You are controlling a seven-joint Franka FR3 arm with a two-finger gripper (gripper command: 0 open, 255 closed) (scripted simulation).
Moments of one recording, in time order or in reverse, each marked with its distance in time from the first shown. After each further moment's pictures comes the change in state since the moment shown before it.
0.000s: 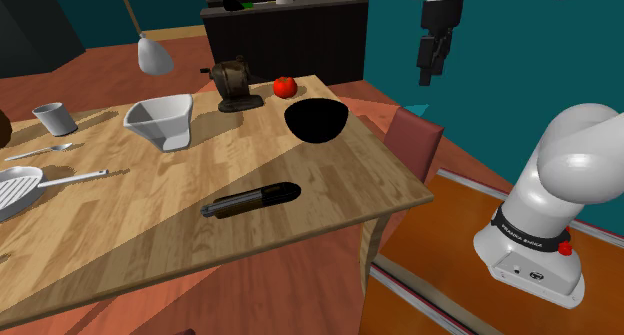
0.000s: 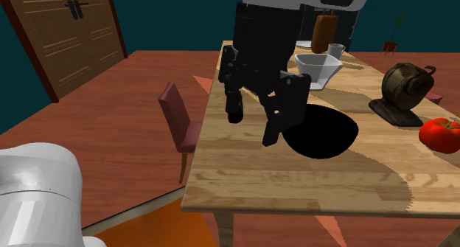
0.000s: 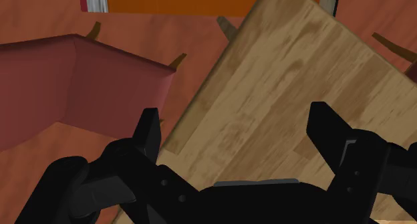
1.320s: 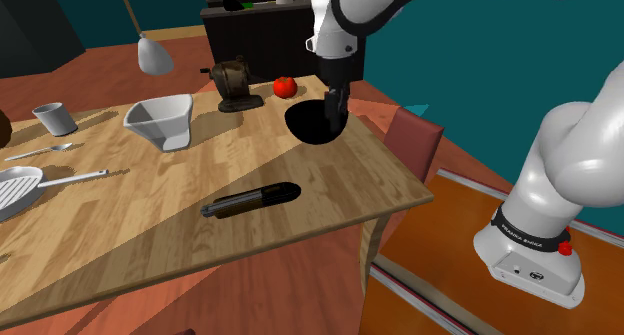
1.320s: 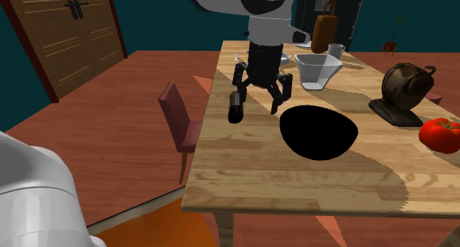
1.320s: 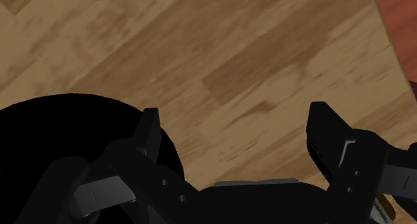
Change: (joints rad) arm 0.188 0.519 0.186 0.189 0.060 0.361 -0.030
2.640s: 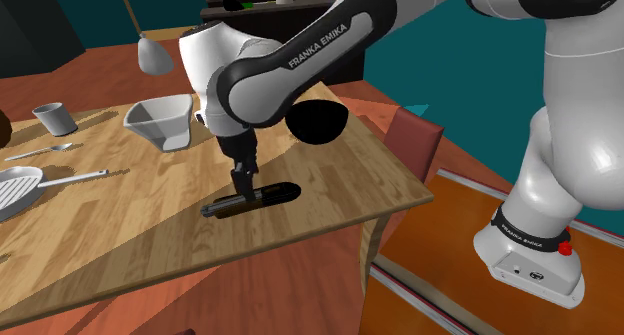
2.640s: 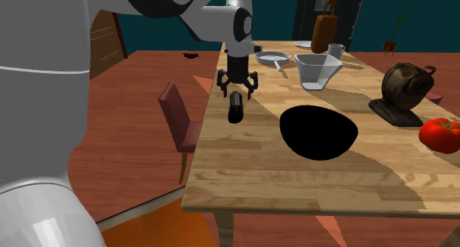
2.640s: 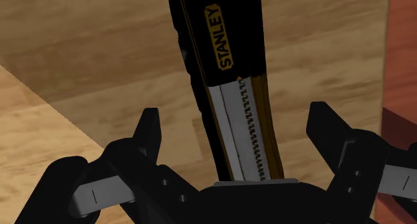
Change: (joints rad) arm 0.209 0.610 0.163 0.507 -0.176 0.114 0.038
